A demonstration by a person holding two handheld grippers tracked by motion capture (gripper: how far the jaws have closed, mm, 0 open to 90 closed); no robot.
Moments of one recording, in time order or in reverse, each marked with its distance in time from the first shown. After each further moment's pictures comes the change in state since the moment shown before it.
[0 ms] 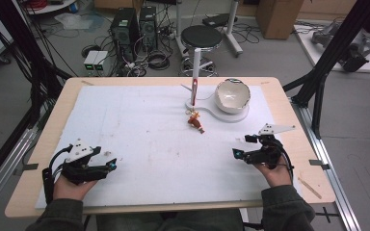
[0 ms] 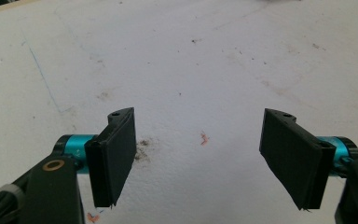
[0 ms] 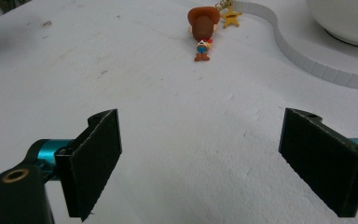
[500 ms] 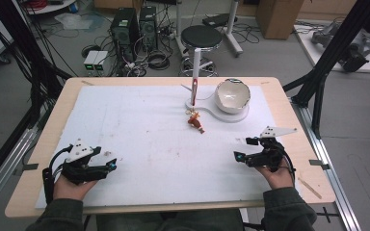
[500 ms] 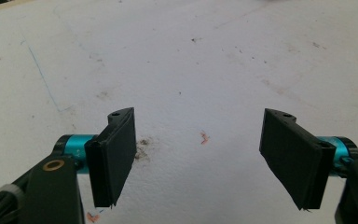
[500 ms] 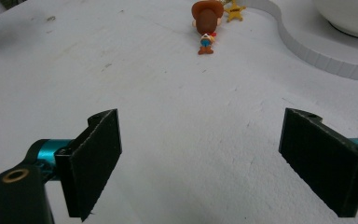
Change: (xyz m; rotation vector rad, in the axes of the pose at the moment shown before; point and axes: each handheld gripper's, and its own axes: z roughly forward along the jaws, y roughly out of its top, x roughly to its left) left arm 0.000 0.000 0.001 0.000 -0.005 -0.004; right arm 0.003 -0.006 -0.004 0.005 0.009 0.006
